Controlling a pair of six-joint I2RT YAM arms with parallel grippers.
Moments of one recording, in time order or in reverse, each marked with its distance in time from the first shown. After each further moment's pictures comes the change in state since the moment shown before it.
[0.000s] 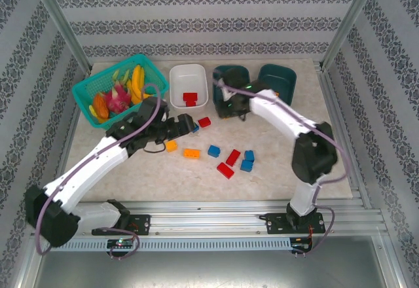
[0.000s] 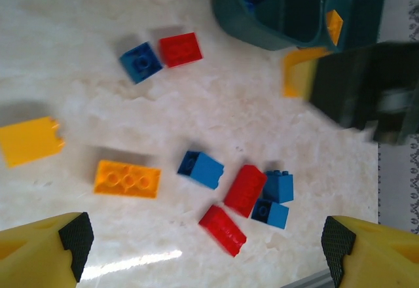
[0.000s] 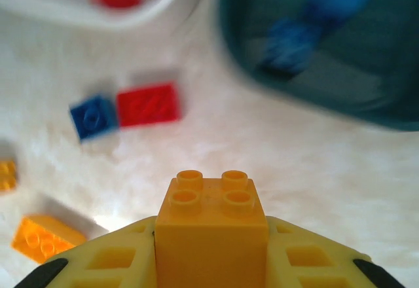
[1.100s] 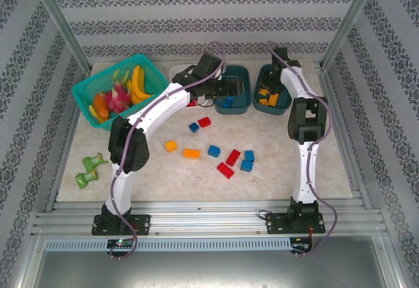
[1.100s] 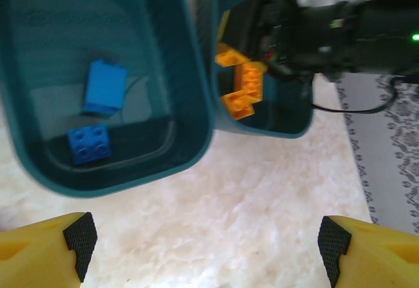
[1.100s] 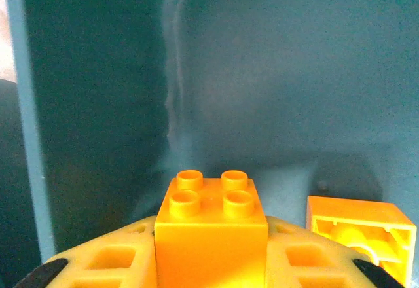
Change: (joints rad) left arm -0.046 0.874 0.943 0.000 0.102 0.228; right arm -0.459 0.645 0.586 -0.018 -0.107 0.219
